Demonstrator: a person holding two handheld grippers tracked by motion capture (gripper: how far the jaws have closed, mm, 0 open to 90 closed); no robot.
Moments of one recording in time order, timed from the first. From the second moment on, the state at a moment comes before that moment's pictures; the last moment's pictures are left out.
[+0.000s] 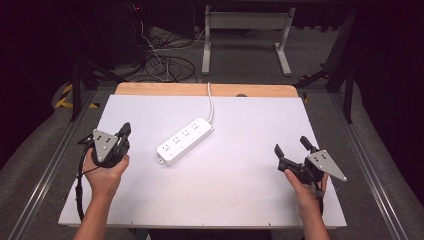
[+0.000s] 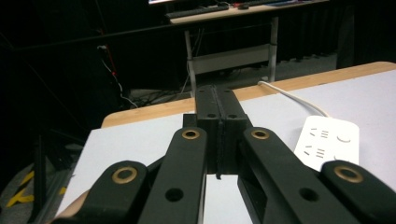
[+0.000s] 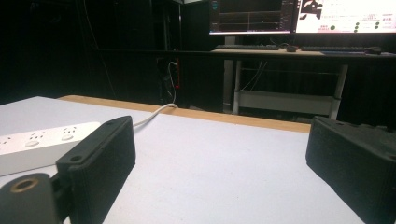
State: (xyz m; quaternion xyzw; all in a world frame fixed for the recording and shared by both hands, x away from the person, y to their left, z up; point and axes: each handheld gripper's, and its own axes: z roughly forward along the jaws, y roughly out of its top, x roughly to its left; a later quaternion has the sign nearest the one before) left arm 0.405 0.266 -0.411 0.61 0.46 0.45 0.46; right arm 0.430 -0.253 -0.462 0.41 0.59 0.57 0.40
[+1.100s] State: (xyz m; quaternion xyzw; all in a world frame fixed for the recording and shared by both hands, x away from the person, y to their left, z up) left arm 0.375 0.291 -0.426 0.55 0.47 0.50 0.48; right arm 0.433 -0.248 -0.461 0.40 0.60 0.57 0.40
